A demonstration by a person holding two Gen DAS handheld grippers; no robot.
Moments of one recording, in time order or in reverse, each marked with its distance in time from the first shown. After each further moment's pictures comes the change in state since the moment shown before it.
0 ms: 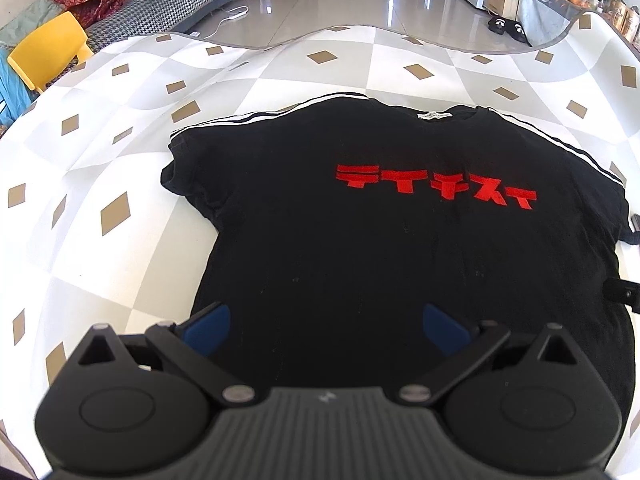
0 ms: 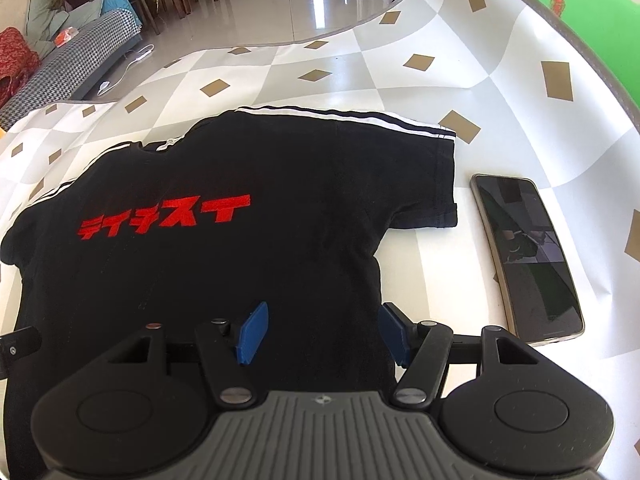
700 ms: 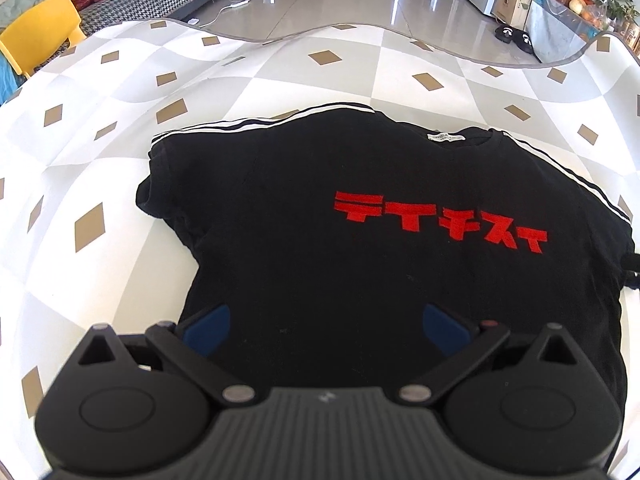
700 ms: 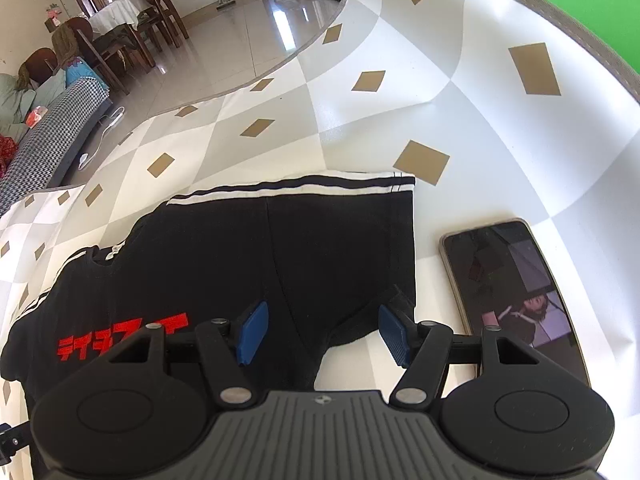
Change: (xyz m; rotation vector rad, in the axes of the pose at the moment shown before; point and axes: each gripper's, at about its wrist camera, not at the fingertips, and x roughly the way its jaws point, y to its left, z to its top) left arm 0.030 0.005 0.033 -0.056 0.016 -0.045; right arm 0.041 -0.067 0.064 0.189 -0.072 0.056
